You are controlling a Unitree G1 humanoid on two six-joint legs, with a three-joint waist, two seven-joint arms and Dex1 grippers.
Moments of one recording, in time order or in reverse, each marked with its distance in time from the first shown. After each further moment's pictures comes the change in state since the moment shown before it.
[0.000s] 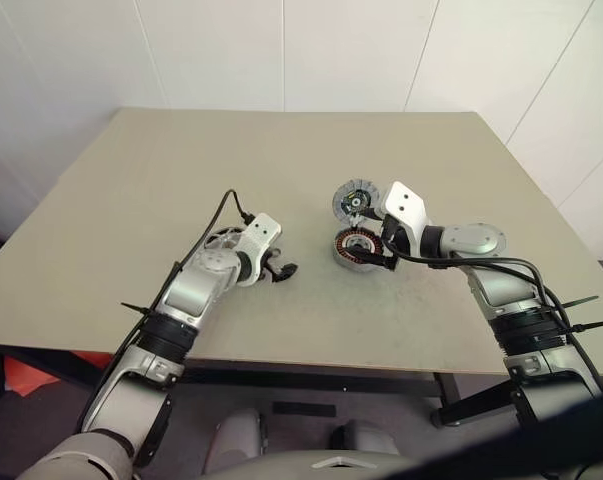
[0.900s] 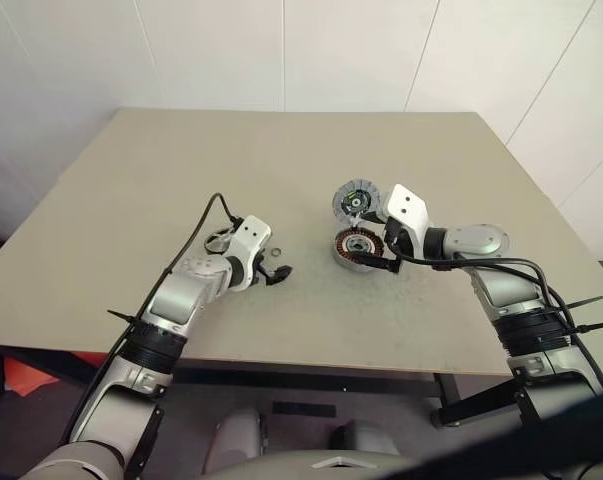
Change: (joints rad) left arm 0.032 0.031 0.032 -0.098 -0.086 0.115 0.045; right arm 0.006 -0.016 0.000 0.000 0.000 0.010 0.039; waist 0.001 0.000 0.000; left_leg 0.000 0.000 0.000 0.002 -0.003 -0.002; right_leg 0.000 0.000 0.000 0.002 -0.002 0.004
